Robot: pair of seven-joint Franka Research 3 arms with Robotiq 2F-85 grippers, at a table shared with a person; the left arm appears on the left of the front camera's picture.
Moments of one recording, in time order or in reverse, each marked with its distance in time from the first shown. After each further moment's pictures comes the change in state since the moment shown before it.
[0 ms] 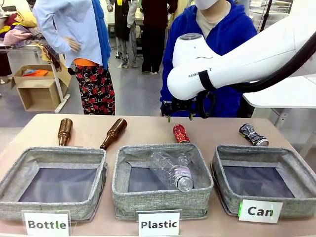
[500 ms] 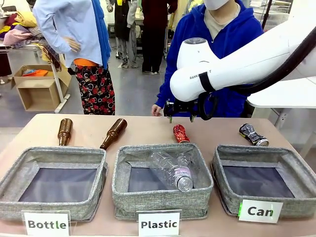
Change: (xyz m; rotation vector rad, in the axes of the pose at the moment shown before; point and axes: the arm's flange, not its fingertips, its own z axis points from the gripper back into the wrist) left arm 0.000 0.000 0.000 0.000 0.000 0.000; right arm 0.013 -0.015 -0.022 0.039 0.008 -0.037
